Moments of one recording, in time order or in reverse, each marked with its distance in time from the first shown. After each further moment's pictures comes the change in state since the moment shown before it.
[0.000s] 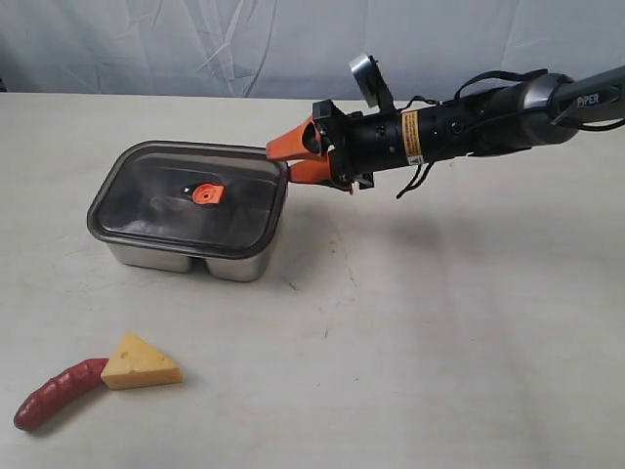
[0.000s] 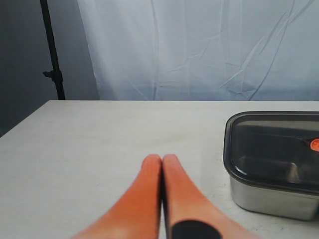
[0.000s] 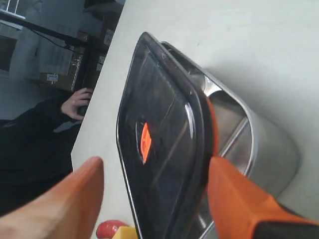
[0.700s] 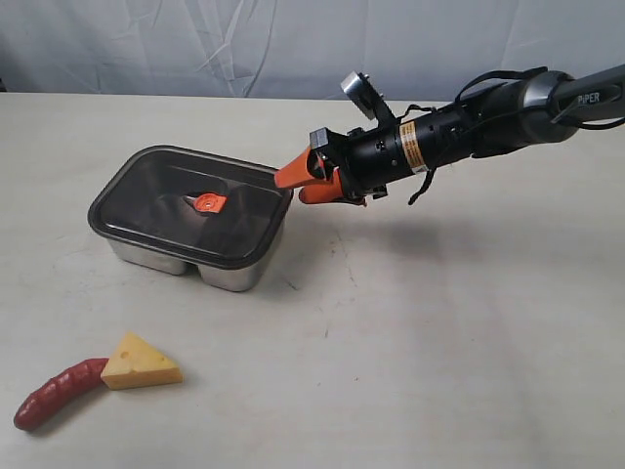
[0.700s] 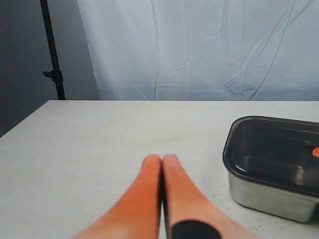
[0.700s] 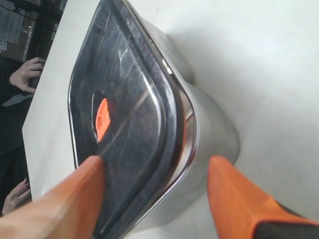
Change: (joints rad) left arm 0.000 0.000 0.000 0.000 0.000 0.000; right arm 0.000 -0.008 0.000 -0.176 0.077 0.039
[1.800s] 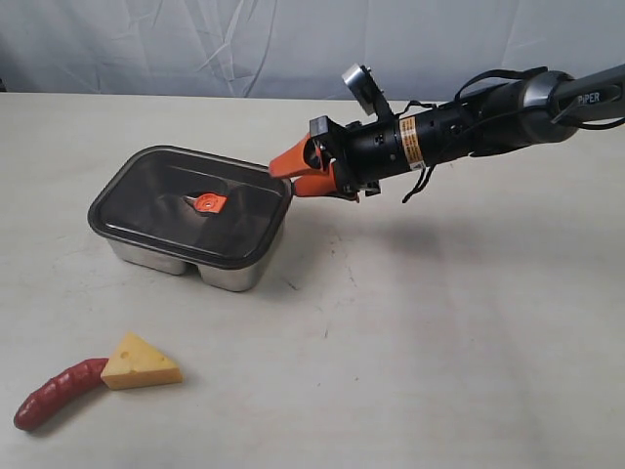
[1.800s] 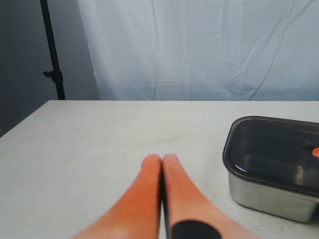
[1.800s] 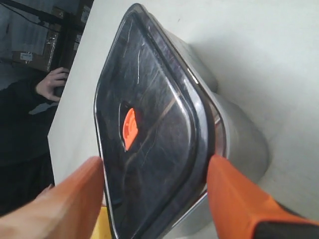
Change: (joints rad) left arm 0.000 0.000 0.000 0.000 0.000 0.000; right arm 0.000 0.000 0.000 0.066 -0.045 -0.008
